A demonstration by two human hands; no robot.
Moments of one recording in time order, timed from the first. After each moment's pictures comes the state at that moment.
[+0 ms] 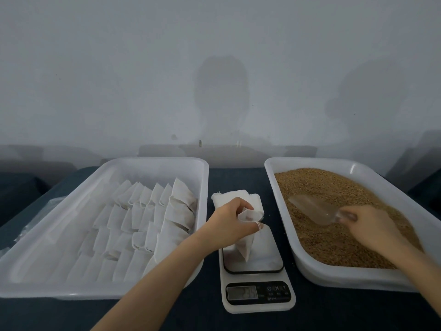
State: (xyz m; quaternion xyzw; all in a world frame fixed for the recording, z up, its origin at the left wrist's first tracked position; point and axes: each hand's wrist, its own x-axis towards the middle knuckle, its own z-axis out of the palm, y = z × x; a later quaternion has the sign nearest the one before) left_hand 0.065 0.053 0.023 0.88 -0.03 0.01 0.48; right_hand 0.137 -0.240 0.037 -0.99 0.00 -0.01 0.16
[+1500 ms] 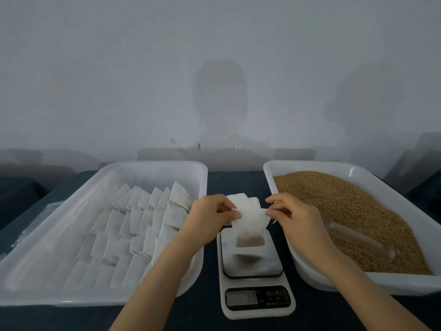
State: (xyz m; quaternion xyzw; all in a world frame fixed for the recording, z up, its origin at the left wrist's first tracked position) left_hand 0.061 0.074 0.039 0.87 0.02 0.11 0.48; right_hand 0.096 -0.129 0.042 -0.84 -0.29 -0.18 0.42
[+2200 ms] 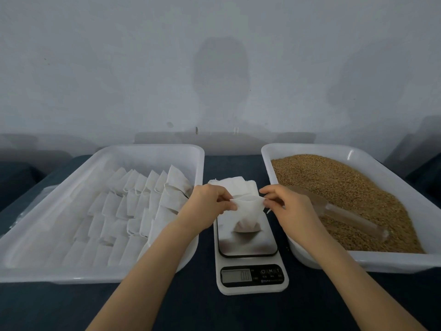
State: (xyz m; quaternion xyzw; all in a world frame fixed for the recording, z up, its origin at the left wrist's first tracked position) left_hand 0.062 0.071 0.034 0.93 0.01 0.08 0.36; right_hand 0.103 -0.132 0.020 -0.88 -0.25 -0.11 0.40
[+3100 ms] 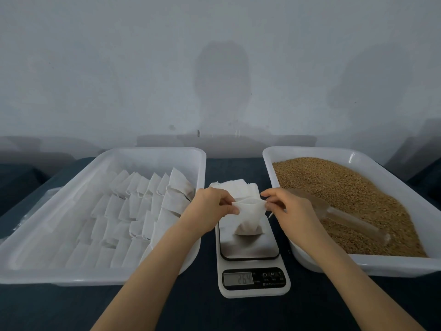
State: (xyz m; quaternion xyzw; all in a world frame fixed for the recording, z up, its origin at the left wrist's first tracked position) left_hand 0.065 0.070 0.032 0.93 0.02 0.07 0.35; right_hand 0.102 -0.132 0.018 -0.88 -0.25 -0.11 0.39
